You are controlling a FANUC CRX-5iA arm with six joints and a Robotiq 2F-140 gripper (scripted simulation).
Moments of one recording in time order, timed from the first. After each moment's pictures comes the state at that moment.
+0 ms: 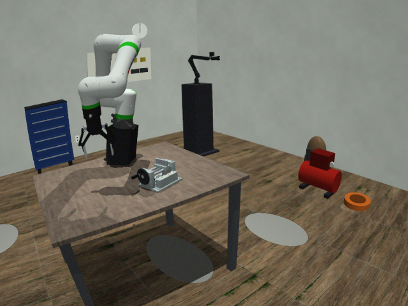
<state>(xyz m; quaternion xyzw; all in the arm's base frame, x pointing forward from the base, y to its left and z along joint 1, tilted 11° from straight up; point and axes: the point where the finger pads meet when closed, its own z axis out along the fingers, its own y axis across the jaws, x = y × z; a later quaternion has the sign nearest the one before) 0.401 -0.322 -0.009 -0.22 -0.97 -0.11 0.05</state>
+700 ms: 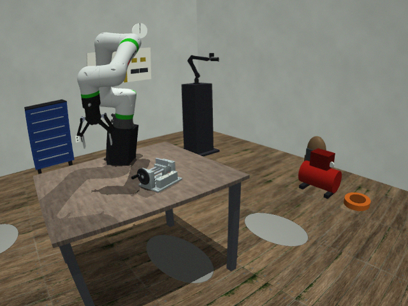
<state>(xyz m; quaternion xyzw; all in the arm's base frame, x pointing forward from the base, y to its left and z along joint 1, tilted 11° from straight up) 0.394 -0.329 0.042 -0.22 -0.97 -0.11 0.05</state>
